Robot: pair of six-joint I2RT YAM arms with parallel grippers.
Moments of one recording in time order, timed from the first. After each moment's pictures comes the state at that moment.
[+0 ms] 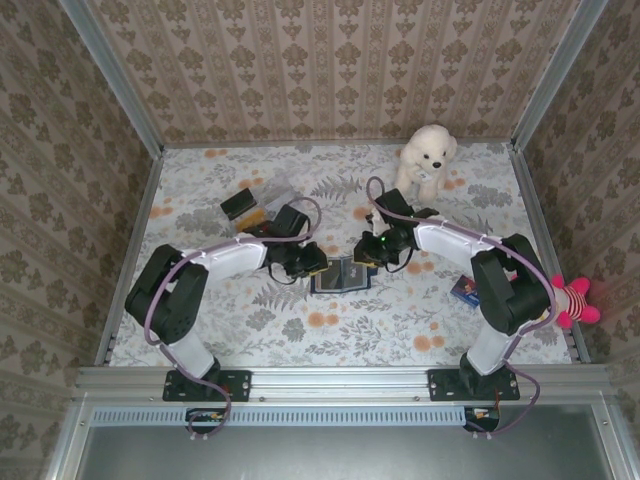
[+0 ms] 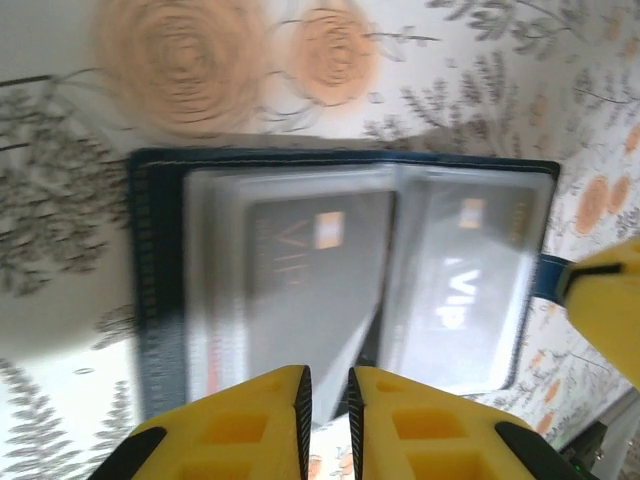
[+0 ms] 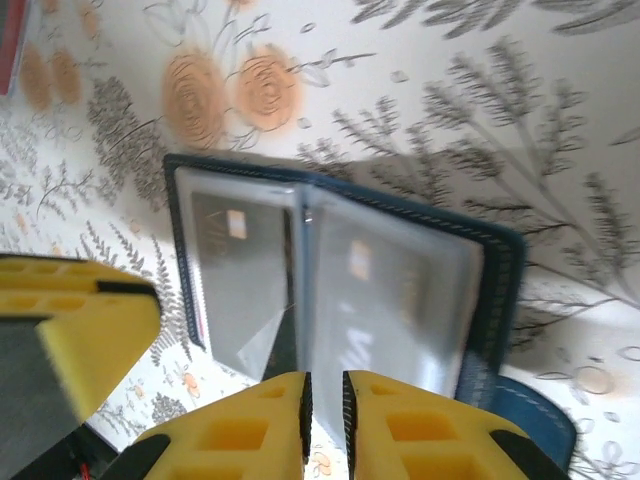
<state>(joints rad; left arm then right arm) -0.66 1.68 0.95 -0.34 0.41 -0.83 0.45 1.72 1.09 -0.52 -0.46 0.58</state>
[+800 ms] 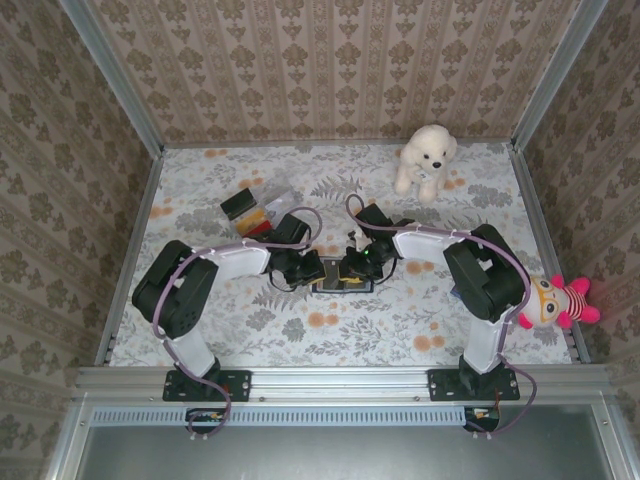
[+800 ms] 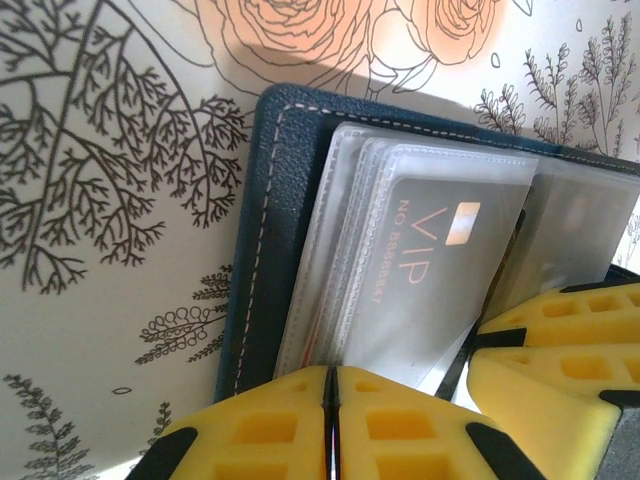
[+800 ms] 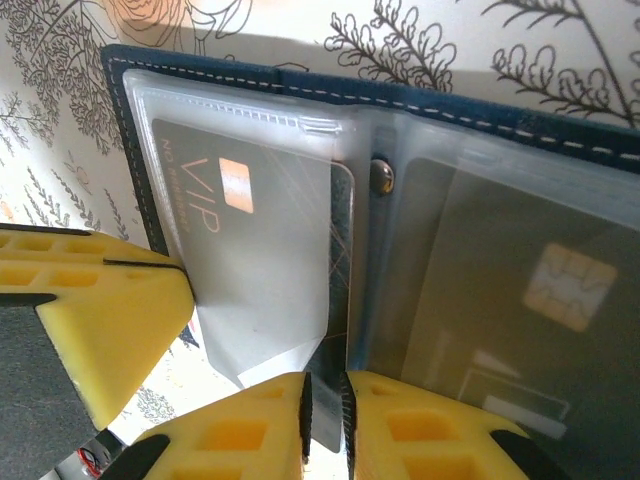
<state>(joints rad) -0.67 1.73 0.90 -0.27 0.41 -0.87 0.53 1.86 1.08 -0.45 -0.52 0.63</state>
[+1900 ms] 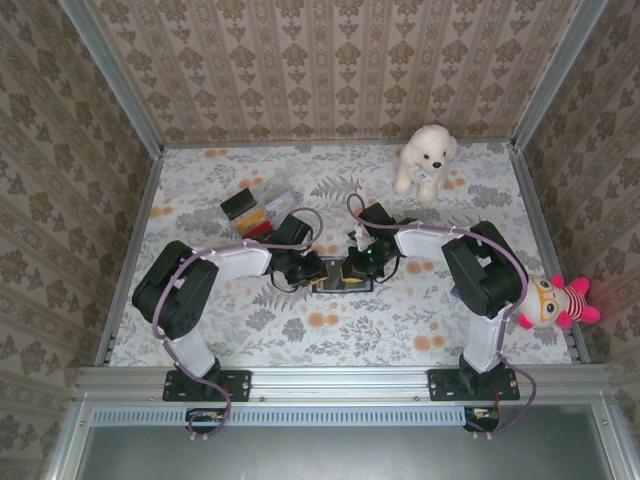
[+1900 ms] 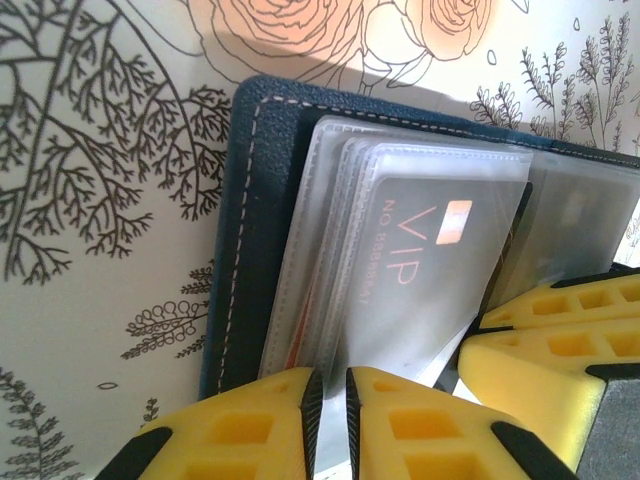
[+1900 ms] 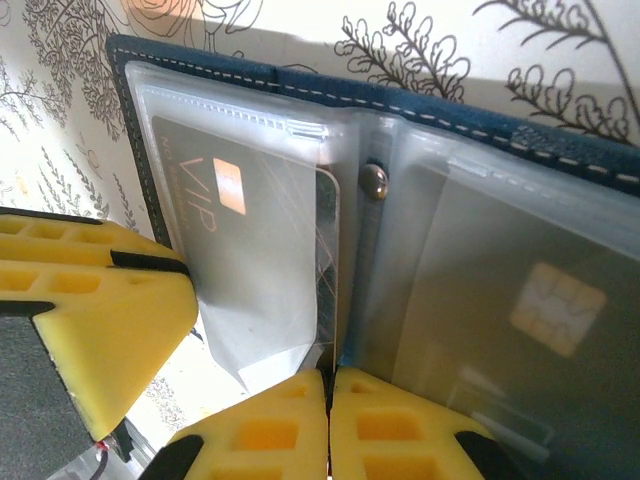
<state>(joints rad) -0.68 1.72 0.90 -0.27 0.39 -0.89 0.50 1.89 1.08 -0.43 -0.59 0.55</state>
